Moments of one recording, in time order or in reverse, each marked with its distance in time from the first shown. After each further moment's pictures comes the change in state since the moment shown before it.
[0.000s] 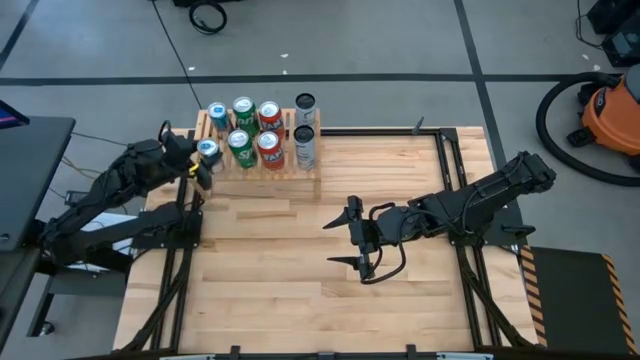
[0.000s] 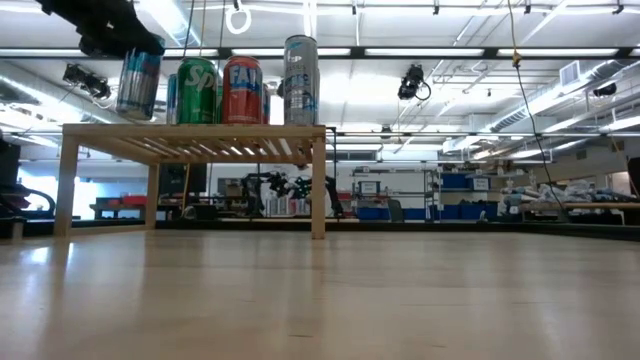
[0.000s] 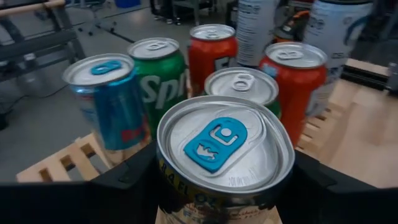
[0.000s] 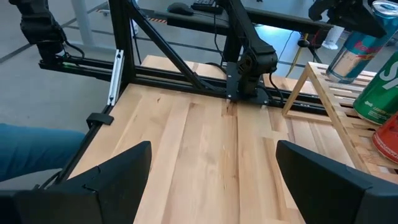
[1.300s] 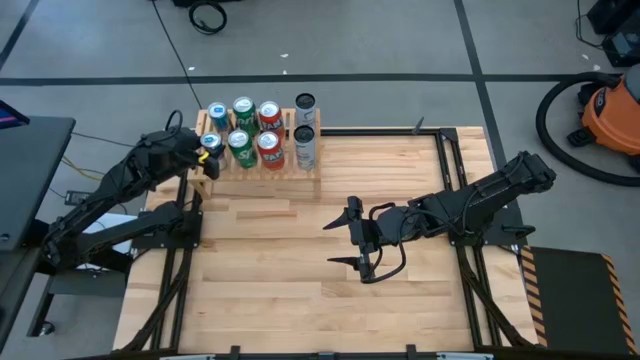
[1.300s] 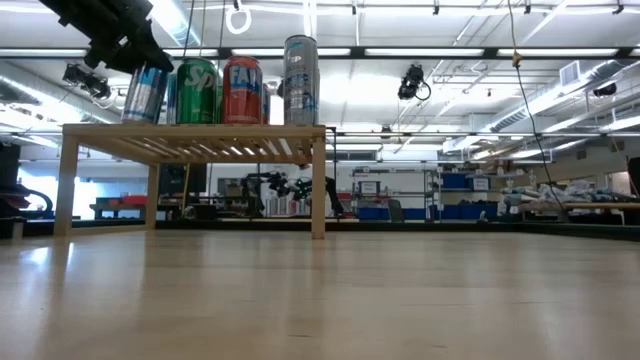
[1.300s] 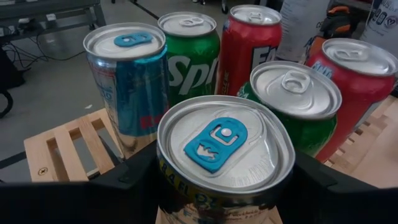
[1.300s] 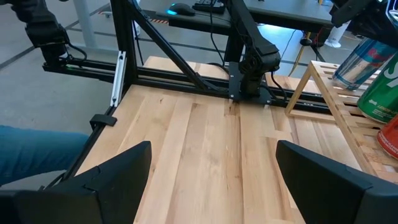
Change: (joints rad) left arm 0.119 0.100 0.000 0.021 0.018 -0.102; right arm 0.000 0.000 0.000 0.001 -0.008 0.015
